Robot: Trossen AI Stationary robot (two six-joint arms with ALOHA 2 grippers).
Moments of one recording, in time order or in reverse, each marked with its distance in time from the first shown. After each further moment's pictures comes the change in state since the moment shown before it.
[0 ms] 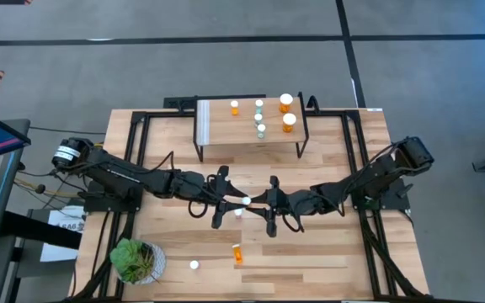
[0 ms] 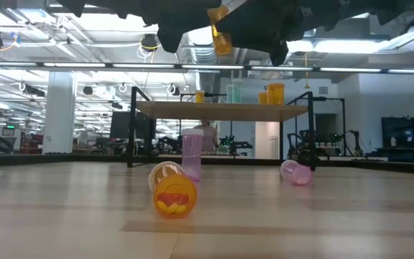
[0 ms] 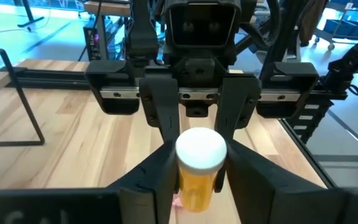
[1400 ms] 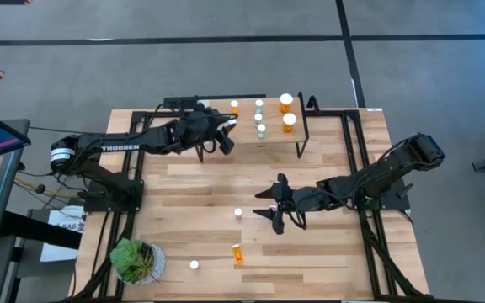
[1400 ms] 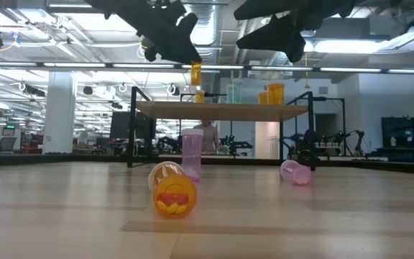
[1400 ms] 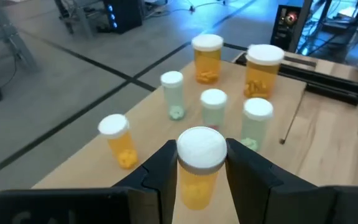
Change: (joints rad) left arm 0.475 -0.055 0.226 -0.435 -0.286 0.029; right arm 0.006 -0.130 0.029 -0.286 -0.025 0.172
